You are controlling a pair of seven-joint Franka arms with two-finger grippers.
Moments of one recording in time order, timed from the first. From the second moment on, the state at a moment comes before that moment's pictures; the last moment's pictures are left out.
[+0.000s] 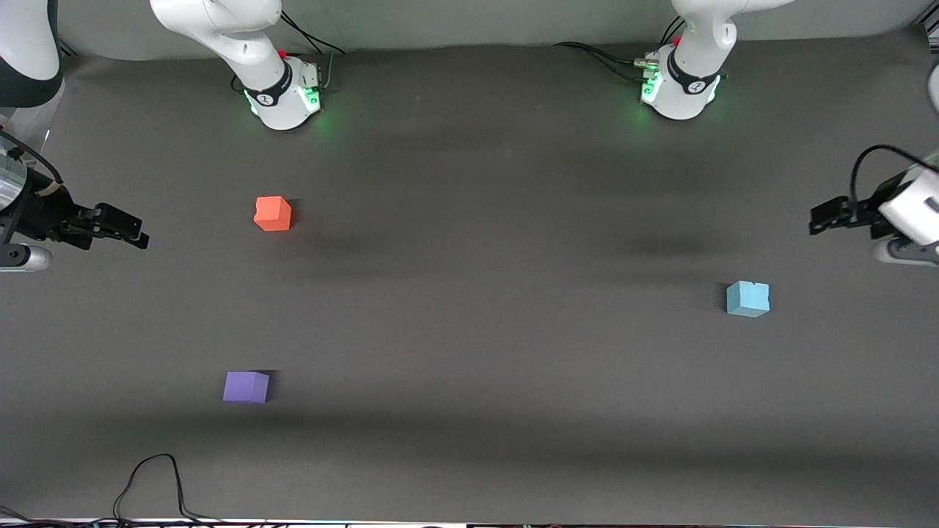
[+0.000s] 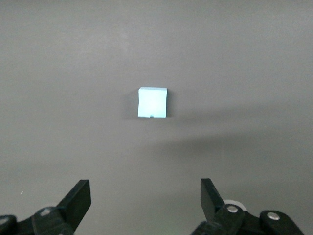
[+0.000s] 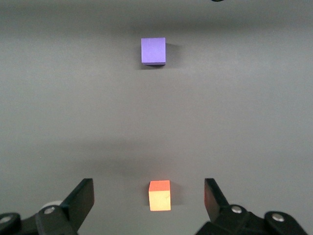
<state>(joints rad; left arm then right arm) 0.11 0.01 -0.02 -1.92 0.03 1.85 0.21 0.02 0.04 -0.05 -1.63 0.04 1.67 0.01</state>
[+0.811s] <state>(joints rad) 0.11 0.30 -0.02 -2.17 0.04 2.47 0.27 0.02 0.04 -0.05 -1.63 0.04 1.67 0.01</state>
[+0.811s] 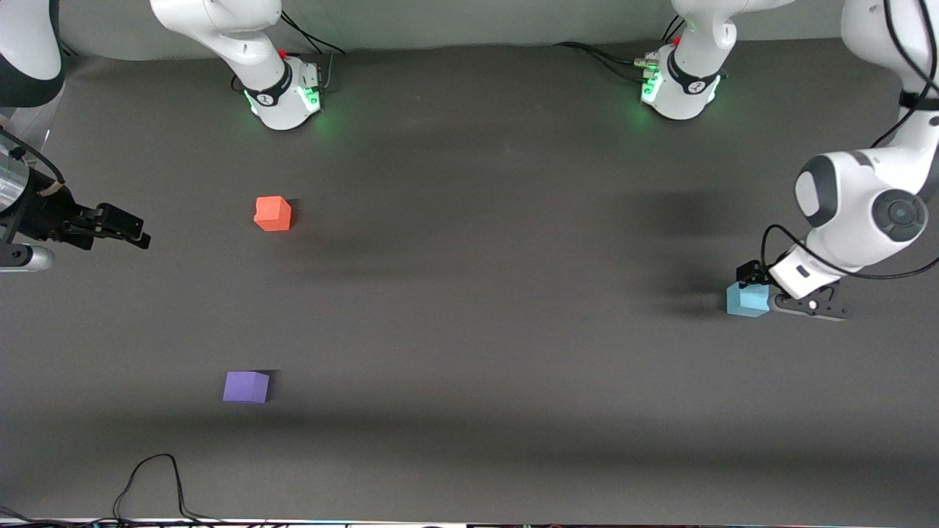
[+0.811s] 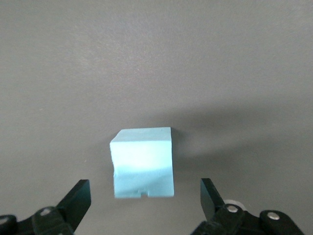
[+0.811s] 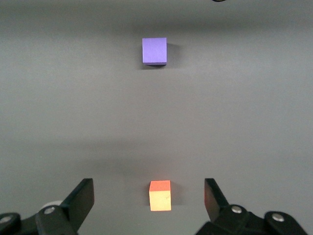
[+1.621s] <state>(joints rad) 0.11 0.40 -0.01 -2.19 0.04 2.62 0.29 0.02 0.04 -0.05 -1.64 0.04 1.67 0.01</state>
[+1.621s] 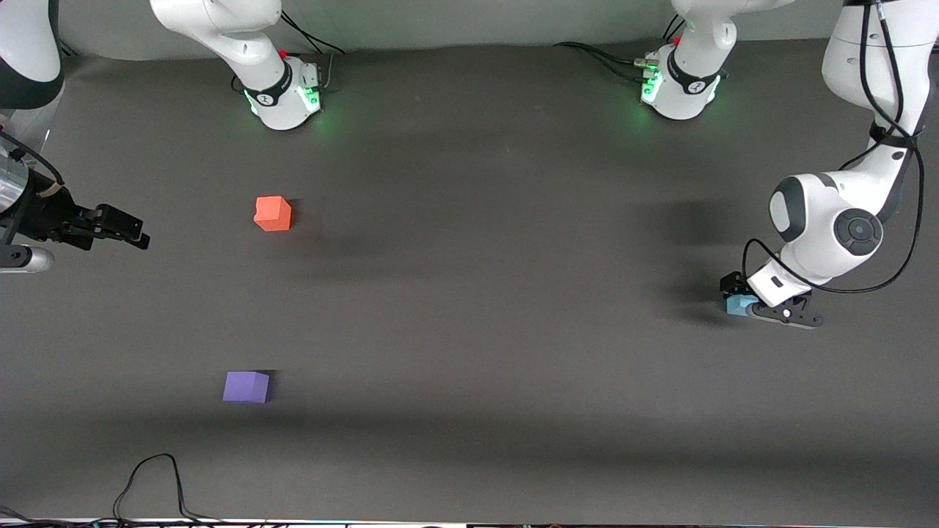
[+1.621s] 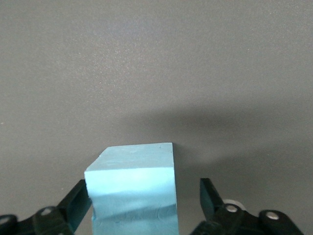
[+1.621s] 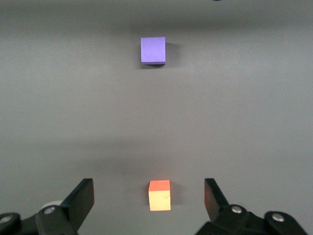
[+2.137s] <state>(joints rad) 0.11 0.40 -0.01 -2.18 0.04 2.62 0.28 0.02 0.04 -0.05 -1.64 0.04 1.67 0.01</state>
